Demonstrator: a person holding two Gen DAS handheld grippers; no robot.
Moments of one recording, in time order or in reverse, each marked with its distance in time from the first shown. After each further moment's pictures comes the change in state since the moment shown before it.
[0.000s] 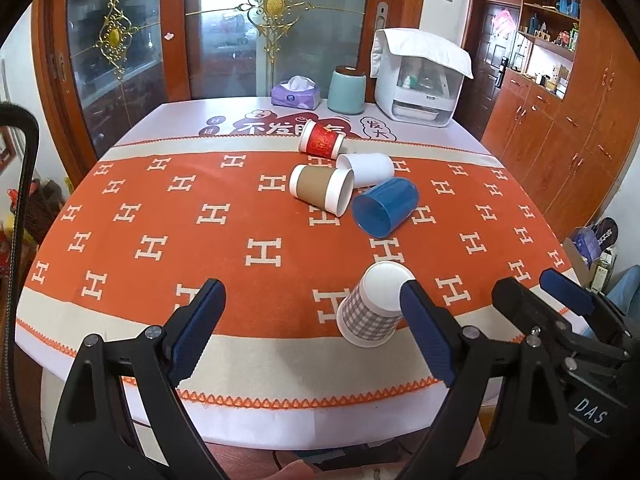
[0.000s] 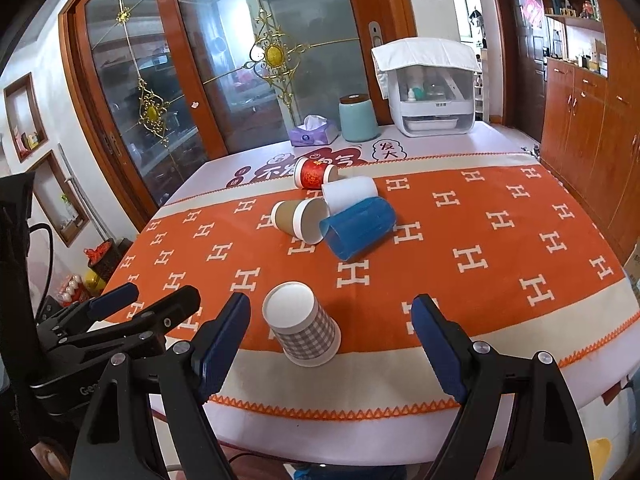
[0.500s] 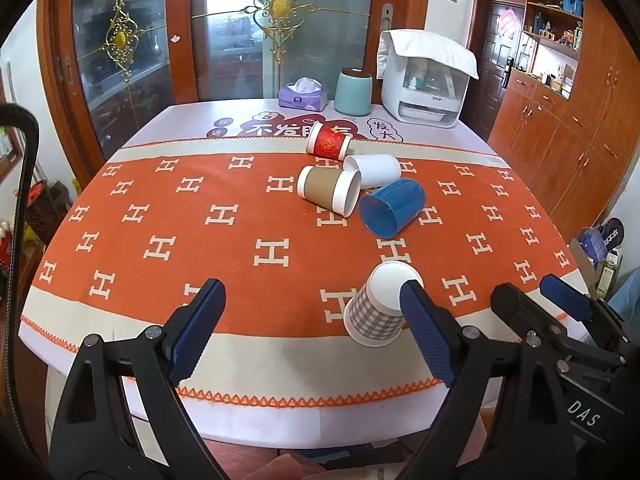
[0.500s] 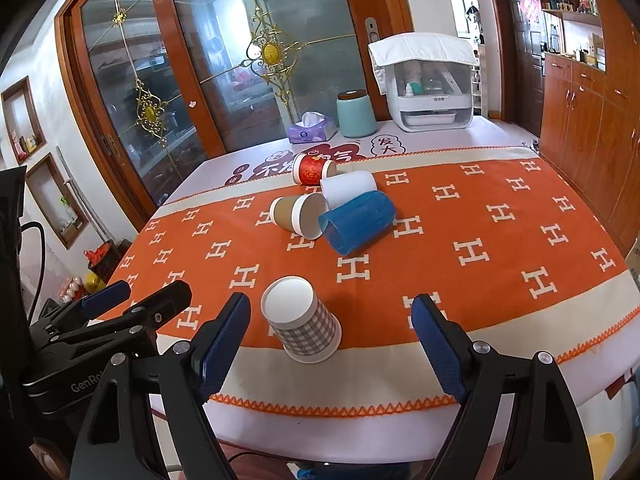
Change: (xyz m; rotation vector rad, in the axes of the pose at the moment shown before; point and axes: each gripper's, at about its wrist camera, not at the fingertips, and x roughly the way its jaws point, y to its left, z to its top) left arm -0.004 -0.001 -0.001 -0.005 -0.003 0.027; right arm 0.005 -0.002 -0.006 0.010 0.009 0.003
